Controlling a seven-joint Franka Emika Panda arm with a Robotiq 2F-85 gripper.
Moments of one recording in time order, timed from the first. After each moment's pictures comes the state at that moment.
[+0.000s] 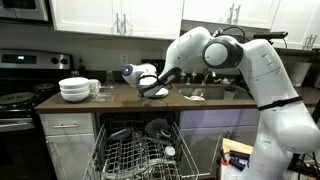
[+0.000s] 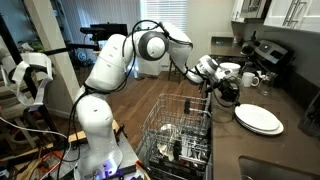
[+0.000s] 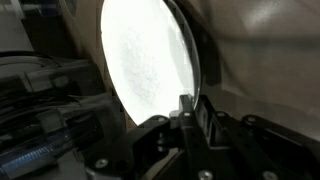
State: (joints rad) arm 0.00 0.60 -0.16 -1.58 -1.01 2.16 0.53
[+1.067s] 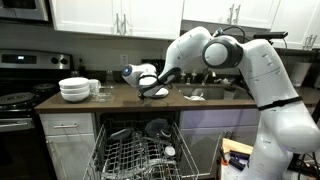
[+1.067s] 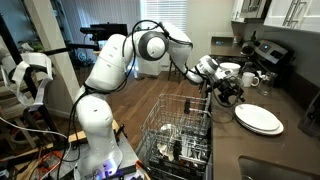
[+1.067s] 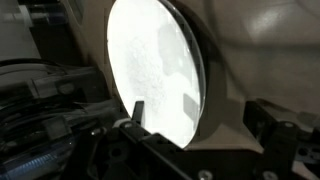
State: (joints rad) arm 0.00 0.60 -0.16 -1.58 -1.01 2.12 0.53
